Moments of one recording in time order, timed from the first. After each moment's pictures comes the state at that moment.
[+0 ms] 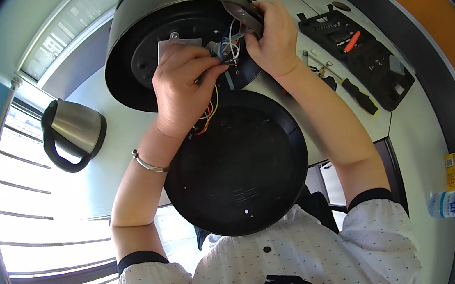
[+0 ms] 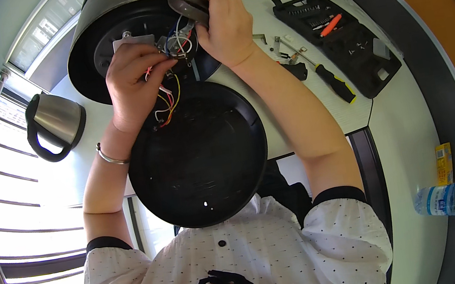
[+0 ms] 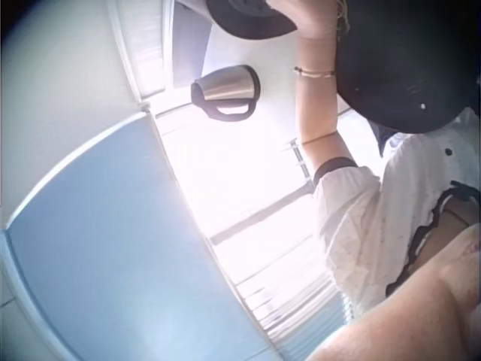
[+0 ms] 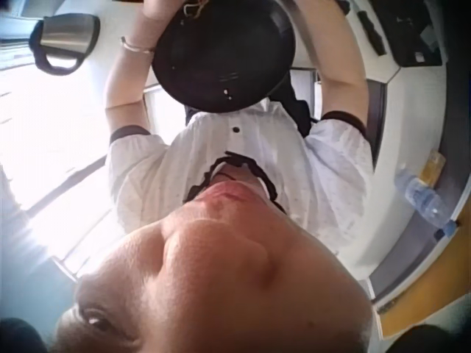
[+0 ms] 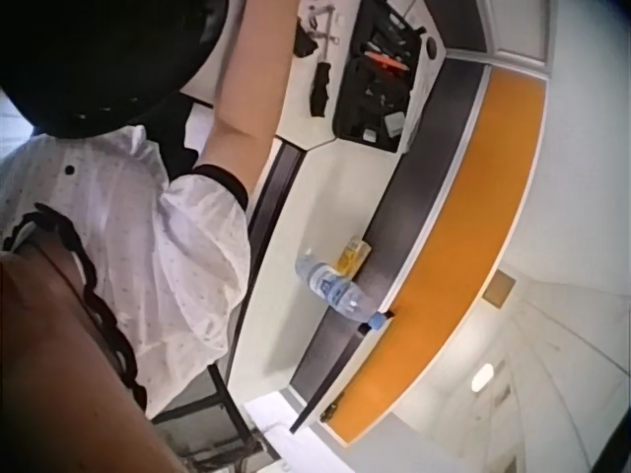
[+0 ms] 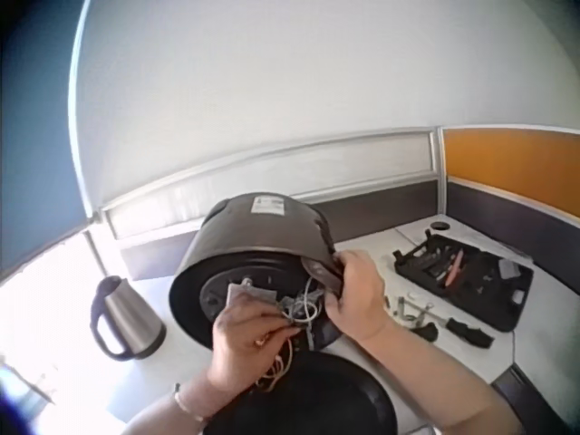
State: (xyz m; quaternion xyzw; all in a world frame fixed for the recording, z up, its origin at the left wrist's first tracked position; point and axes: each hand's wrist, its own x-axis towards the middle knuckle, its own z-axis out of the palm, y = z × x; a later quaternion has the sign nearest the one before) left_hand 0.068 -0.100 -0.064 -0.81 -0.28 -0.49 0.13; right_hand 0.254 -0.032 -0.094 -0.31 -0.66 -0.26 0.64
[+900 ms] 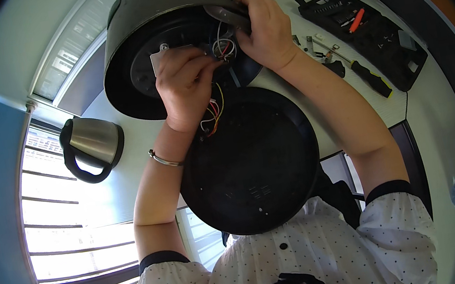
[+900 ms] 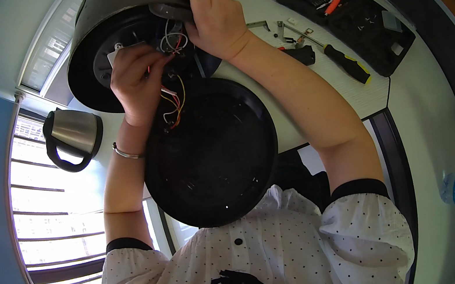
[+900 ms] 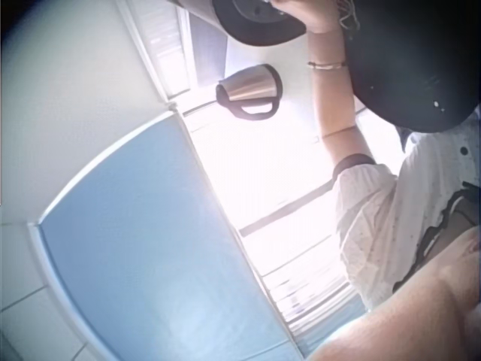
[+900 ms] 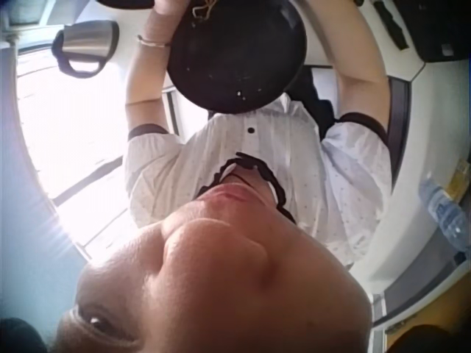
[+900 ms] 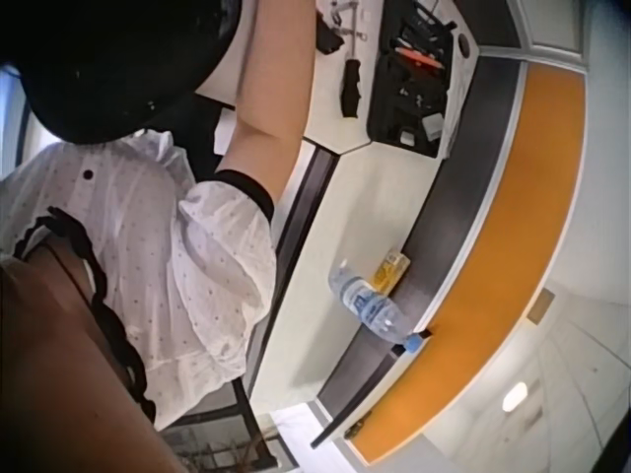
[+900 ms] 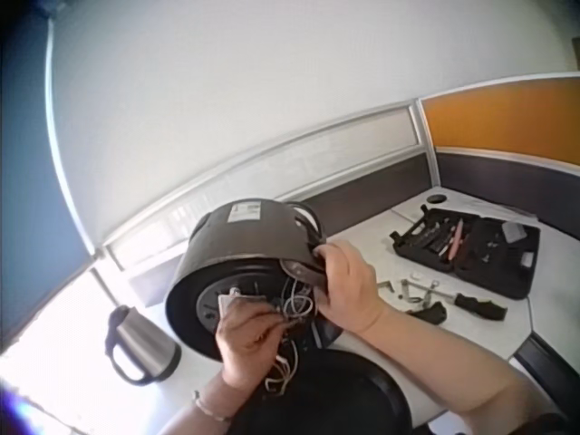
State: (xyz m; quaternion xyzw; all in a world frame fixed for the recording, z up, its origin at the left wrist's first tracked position) left_hand 0.076 -0.083 -0.072 -0.80 -0.26 -0.51 0.19; right_hand 0.253 -0.039 -0.092 -0.34 -0.65 -0.23 0.64
